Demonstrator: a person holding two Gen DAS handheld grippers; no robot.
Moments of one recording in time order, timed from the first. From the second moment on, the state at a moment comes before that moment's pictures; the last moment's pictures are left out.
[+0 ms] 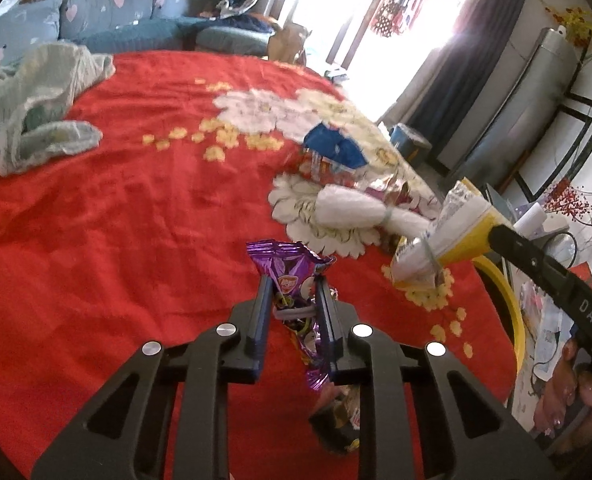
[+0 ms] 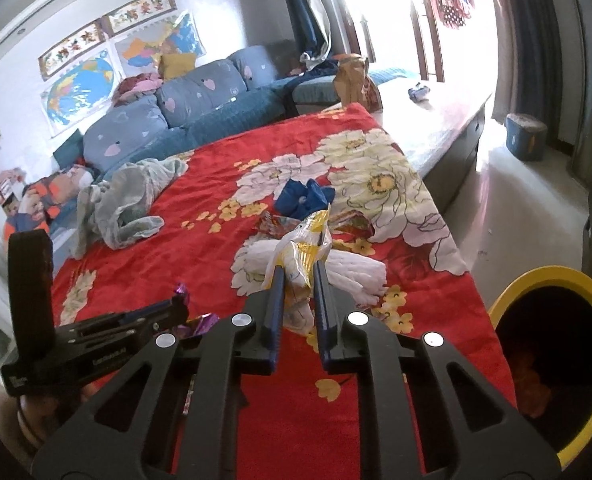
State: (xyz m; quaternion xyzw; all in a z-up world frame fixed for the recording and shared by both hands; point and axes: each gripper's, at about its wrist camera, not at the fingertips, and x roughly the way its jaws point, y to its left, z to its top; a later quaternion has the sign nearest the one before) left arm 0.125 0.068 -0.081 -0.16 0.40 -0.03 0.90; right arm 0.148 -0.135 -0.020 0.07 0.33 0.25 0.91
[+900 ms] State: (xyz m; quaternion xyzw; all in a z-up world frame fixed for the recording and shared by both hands) left arm 0.113 0.029 -0.017 -0.12 0.33 -0.07 0.93; right arm 0.129 -0.195 0.004 0.11 0.29 0.20 0.93
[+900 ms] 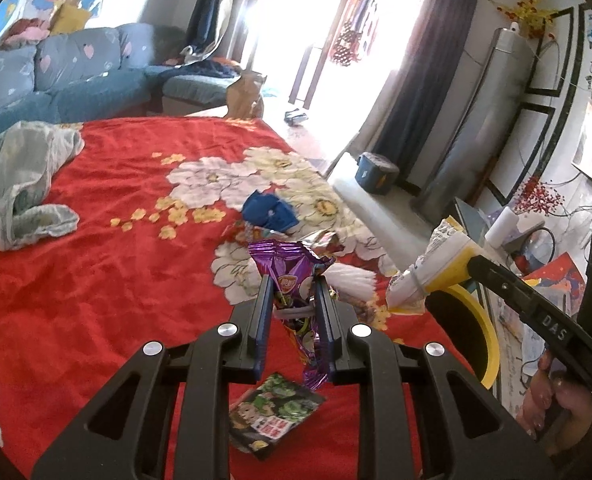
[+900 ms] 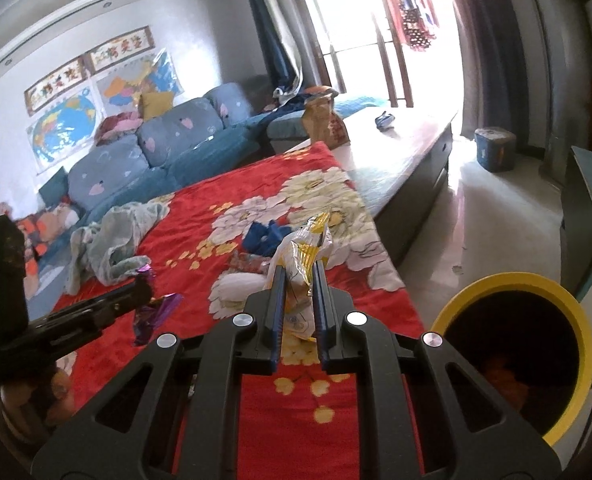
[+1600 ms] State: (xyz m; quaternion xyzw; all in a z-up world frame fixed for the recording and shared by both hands) left arm 0.109 -0.014 -0.004 -0.09 0.32 -0.10 0.94; right arm 0.134 -0.251 0.012 0.14 0.26 0.15 0.94
